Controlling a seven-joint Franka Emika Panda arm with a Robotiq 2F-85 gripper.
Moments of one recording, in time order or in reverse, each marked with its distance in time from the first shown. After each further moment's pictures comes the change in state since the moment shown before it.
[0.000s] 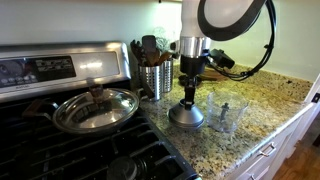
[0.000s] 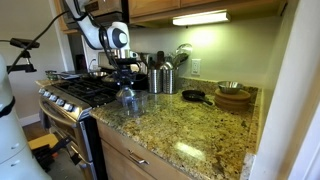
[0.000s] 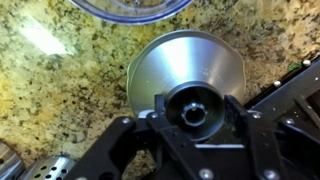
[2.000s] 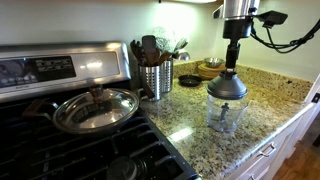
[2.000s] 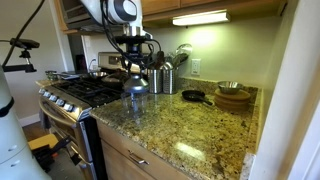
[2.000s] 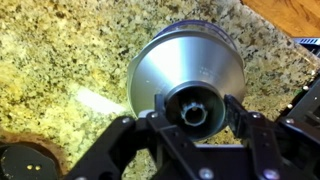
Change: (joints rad) arm -0.088 -0.318 -0.146 -0.122 0.056 -0.258 0.020
